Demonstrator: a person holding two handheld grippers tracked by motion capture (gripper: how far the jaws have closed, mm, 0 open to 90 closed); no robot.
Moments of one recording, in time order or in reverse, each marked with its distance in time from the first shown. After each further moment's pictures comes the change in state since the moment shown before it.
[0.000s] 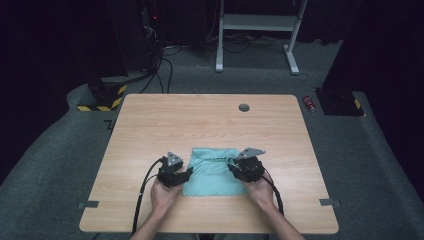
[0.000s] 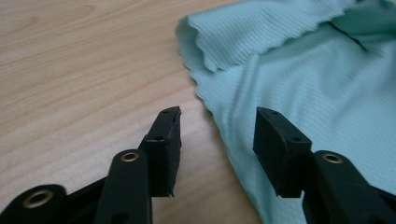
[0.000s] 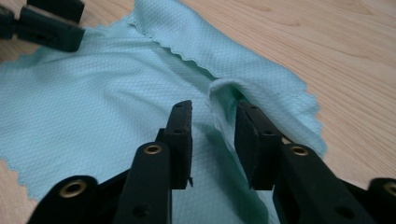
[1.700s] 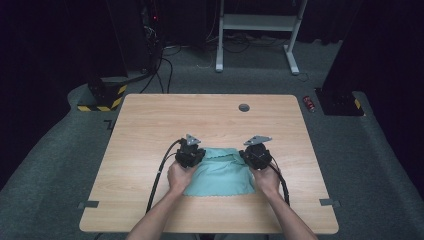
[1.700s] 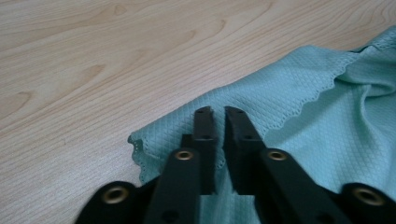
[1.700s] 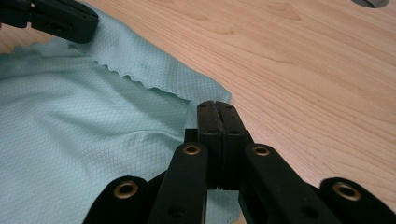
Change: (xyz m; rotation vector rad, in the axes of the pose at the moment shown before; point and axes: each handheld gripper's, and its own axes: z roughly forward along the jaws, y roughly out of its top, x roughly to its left) left arm -0.016 0.061 0.044 0.025 -0.074 0.033; right arm -0.038 0.018 -0.006 0.035 -0.086 0.045
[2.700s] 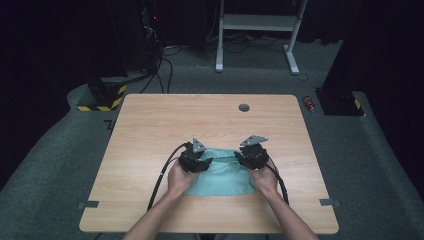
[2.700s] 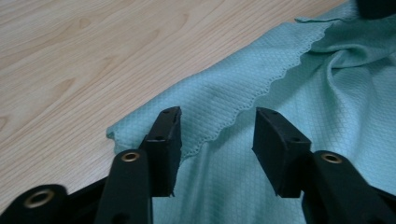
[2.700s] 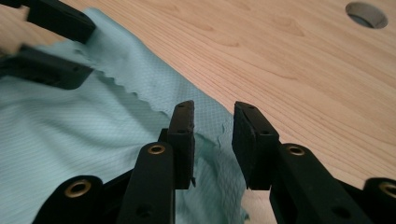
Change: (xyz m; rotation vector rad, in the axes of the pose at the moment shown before) left arm -0.020 -0.004 -0.003 0.019 -0.016 0.189; right arm 0.008 0.006 0.003 -0.017 -0.019 -0.052
